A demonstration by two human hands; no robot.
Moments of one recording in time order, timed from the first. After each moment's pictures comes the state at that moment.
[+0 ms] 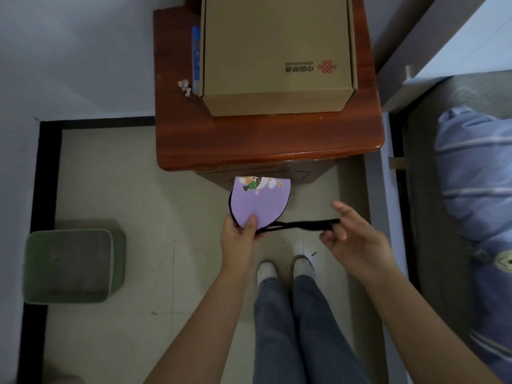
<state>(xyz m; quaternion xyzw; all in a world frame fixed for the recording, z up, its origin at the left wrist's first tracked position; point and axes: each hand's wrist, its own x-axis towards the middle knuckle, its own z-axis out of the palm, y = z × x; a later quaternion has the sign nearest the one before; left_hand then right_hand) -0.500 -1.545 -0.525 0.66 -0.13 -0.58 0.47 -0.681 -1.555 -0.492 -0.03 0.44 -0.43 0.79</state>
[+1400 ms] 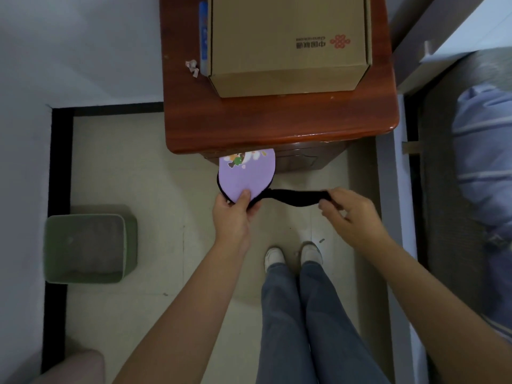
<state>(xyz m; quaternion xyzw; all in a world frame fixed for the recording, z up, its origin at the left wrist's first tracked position) -0.485 -1.563 -0.503 0.65 -0.04 -0.56 0.51 -0.662 -1.567 -0.488 -0.67 0.60 -0.18 0.41</state>
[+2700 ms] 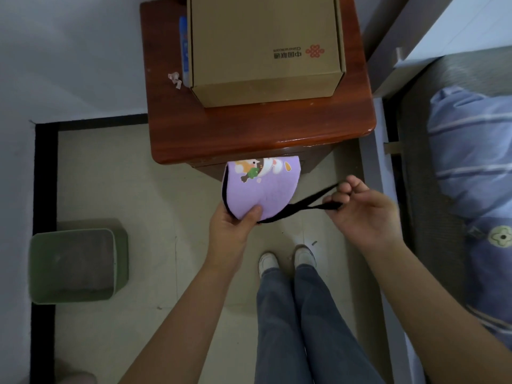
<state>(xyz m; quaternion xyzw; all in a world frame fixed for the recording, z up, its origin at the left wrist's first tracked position) -0.491 -1.544 -0.486 0.62 -0.30 -0.57 0.46 -0.686 -1.569 -0.478 0.03 0.37 -0.50 0.78</state>
